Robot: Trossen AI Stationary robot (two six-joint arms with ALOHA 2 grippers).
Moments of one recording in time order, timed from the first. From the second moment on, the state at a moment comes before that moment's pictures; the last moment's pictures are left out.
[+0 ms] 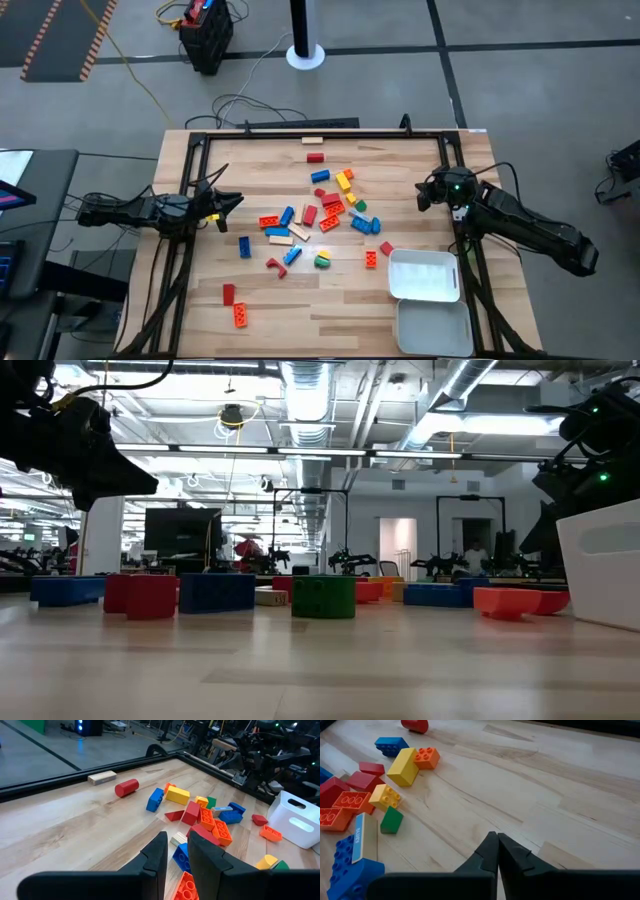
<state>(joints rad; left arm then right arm) -0.12 0.00 0.16 -0.40 -0.61 -0.45 -0.60 0.29 0.19 -0.52 0.11 0.39</state>
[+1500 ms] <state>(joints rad) -0.12 0.00 0.16 -0.38 -0.61 -0.36 -0.60 0.29 0.19 -0.52 0.11 0.39</state>
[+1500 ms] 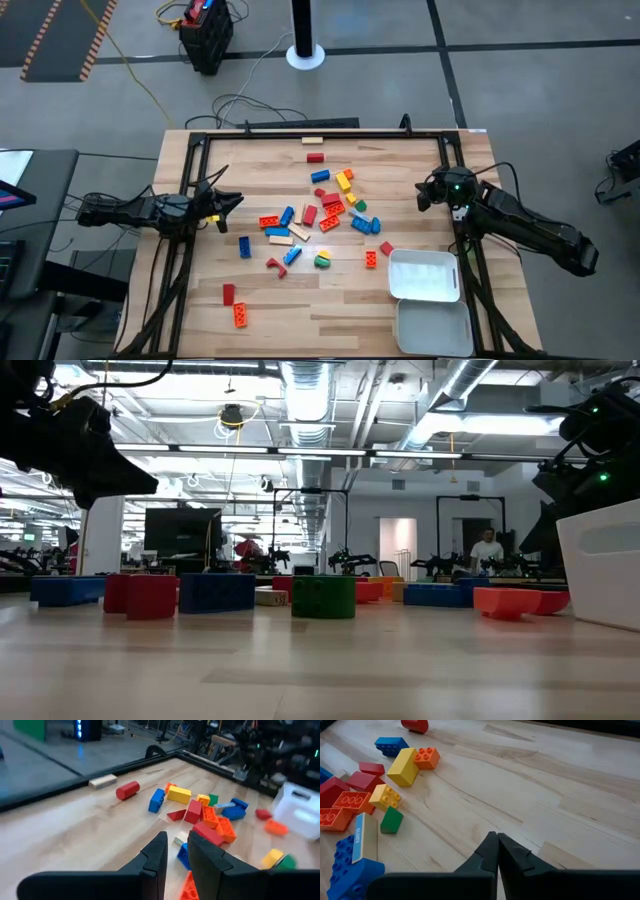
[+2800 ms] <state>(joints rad) -0.12 0.04 0.16 -0.23 -0.49 -1.08 -0.60 0.29 0.19 -0.19 0.04 1.01</state>
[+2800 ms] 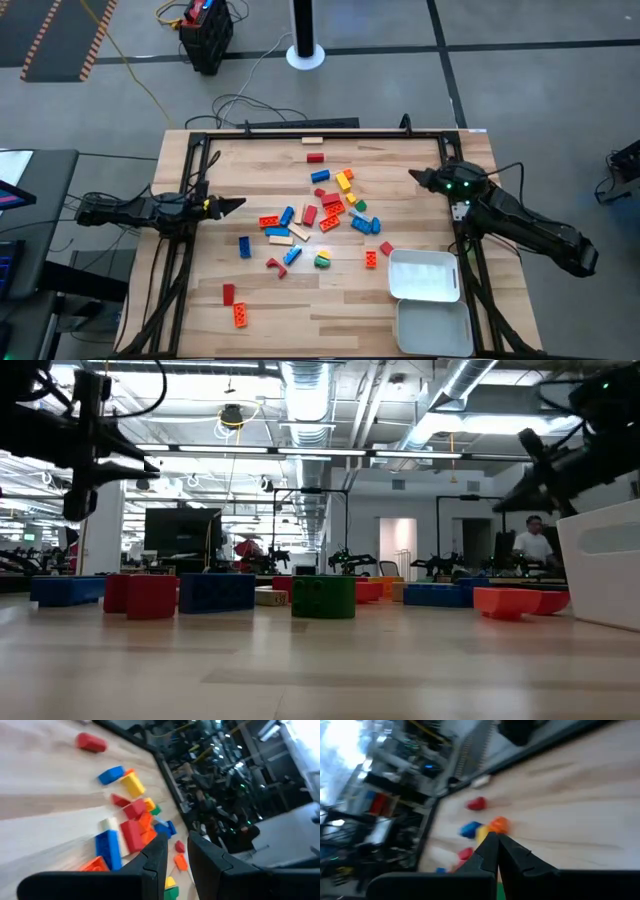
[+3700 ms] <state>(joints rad) -0.12 0.41 0.56 -0.35 -0.45 -0.72 -0.59 0.29 0.18 -0.08 0.06 1.31</state>
